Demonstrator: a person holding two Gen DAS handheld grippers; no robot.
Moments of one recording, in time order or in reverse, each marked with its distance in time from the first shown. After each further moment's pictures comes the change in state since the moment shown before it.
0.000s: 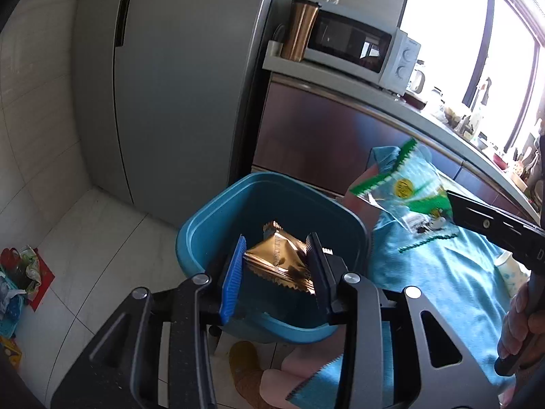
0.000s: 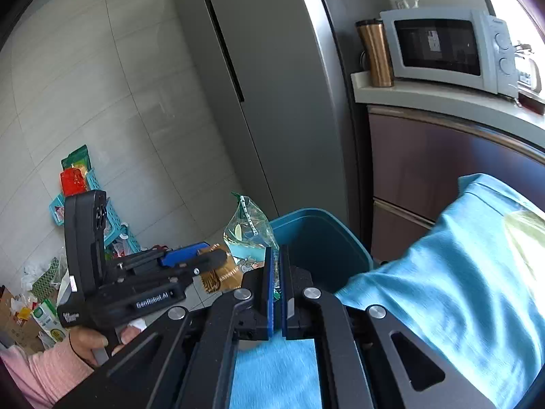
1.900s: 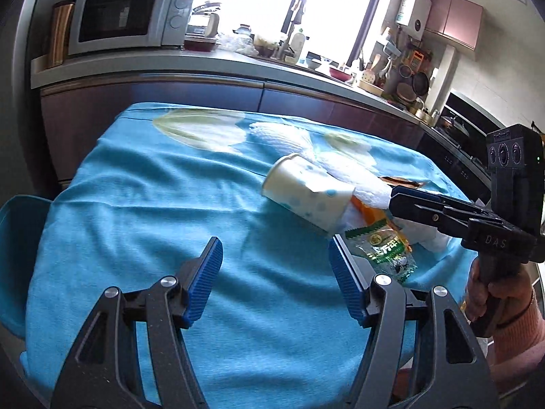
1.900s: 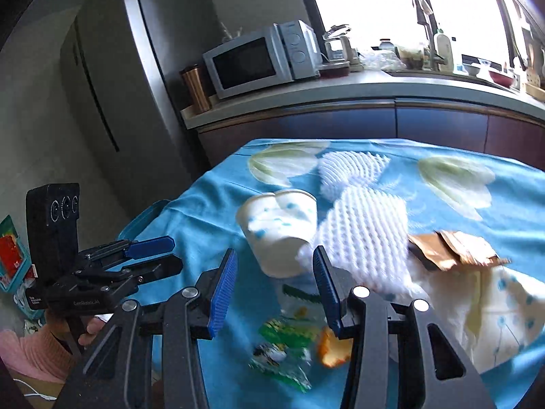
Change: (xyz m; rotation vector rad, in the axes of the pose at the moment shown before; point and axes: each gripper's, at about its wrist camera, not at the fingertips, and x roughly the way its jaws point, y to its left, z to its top) left arm -0.030 -0.269 -0.084 0.420 0.150 -0.595; right arm -0.255 -0.108 -0.150 0.334 -0.138 -0.475
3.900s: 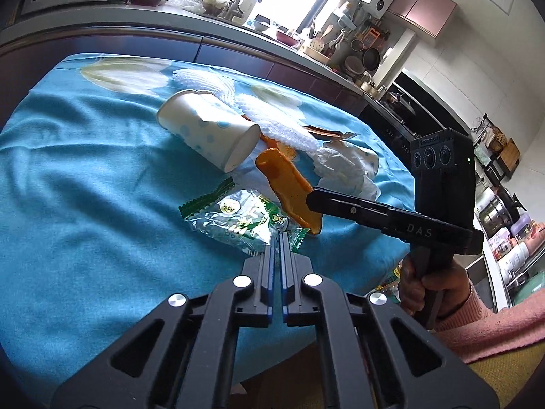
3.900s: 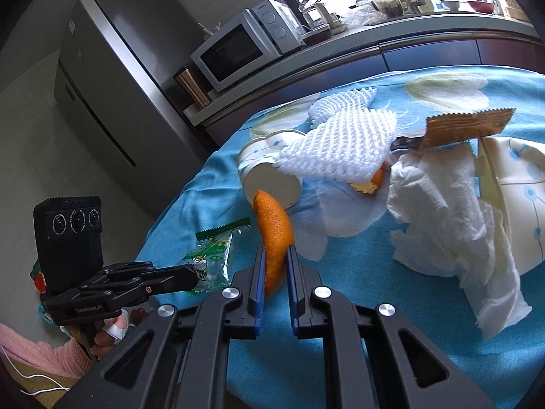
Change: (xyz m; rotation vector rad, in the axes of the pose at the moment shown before) left arm 0.011 -0.024 -0.024 -0.031 0.157 -0.282; right arm -0.001 -0.022 -0.046 0.189 0.062 0.162
